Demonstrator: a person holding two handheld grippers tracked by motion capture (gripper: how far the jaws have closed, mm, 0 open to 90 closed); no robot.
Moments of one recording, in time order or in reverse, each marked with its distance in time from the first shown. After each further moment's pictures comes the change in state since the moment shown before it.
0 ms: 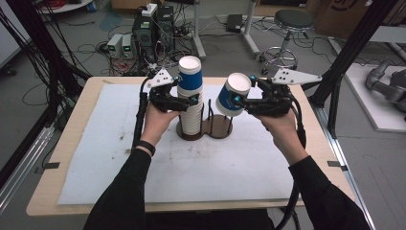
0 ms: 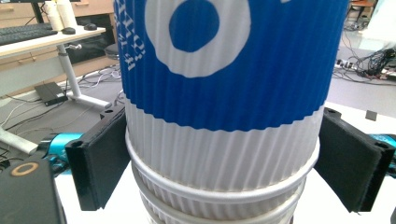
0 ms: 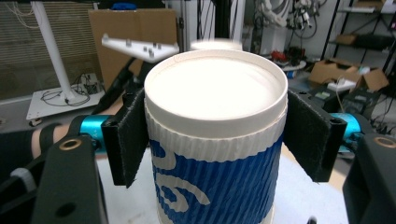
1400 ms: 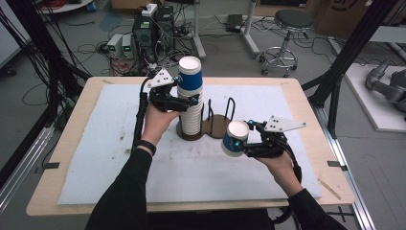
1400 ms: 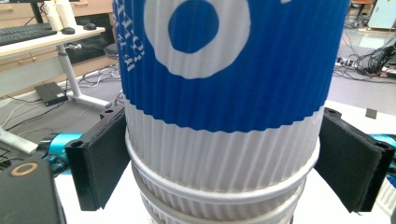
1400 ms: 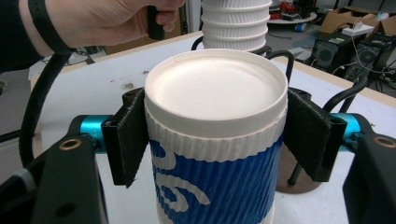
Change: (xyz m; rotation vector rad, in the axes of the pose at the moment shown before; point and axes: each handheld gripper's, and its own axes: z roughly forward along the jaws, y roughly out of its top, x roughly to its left) left arm -0.001 0.001 -0.001 0.007 0.001 0.015; right arm 0.021 -0.112 -0.012 0.144 0.001 0.029
